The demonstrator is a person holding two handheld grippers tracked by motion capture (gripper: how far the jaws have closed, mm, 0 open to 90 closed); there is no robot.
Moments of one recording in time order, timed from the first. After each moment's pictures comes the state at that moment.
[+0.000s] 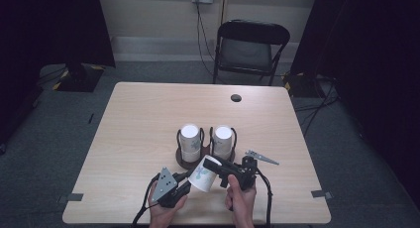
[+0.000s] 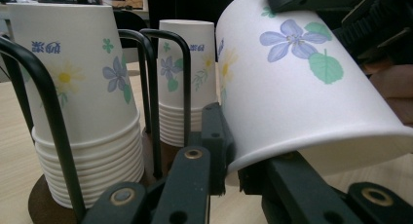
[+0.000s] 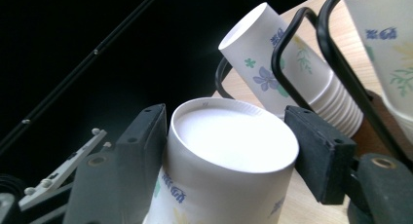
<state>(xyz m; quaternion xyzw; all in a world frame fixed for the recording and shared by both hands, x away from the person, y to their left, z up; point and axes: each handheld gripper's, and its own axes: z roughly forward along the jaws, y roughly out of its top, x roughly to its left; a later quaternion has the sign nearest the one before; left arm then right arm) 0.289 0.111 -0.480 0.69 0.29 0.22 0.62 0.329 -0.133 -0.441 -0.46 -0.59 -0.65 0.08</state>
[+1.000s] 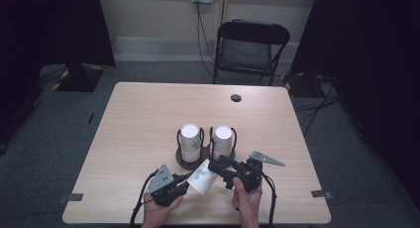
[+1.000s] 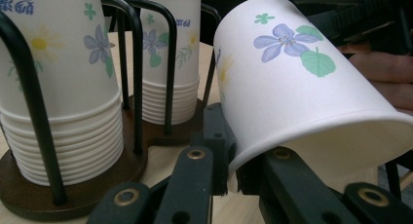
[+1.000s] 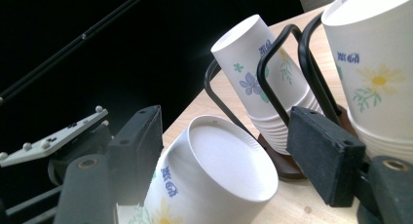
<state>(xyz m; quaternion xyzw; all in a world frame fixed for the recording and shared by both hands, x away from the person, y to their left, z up) 0.297 0.123 -0.475 0.72 0.29 0.14 0.61 0.325 -0.146 -0.437 -0.43 -0.62 -0.65 0.02</state>
